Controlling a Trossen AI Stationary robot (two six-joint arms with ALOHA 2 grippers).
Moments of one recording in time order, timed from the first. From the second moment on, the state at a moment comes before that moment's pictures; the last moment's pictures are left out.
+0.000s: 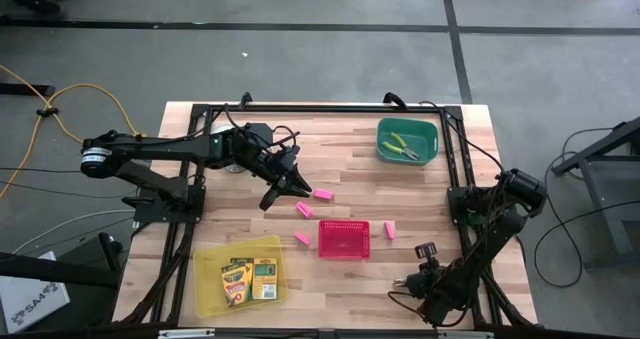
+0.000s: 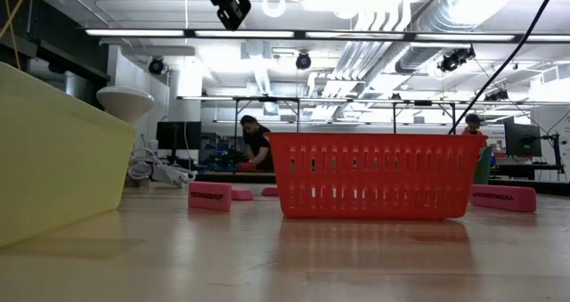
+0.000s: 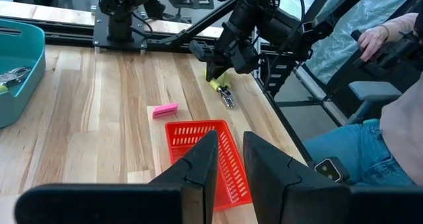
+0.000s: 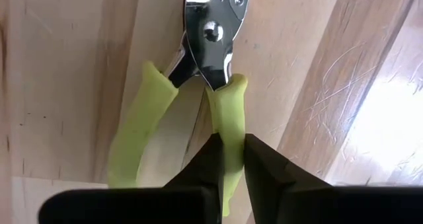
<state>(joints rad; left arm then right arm) 0.10 1.24 1.02 -0.13 0.49 -0.08 0.99 1.78 1.03 -0.91 0.11 0.75</state>
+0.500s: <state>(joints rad) 0.10 1.24 1.02 -0.13 0.49 -0.08 0.97 1.70 1.03 -0.94 0.10 0.75</state>
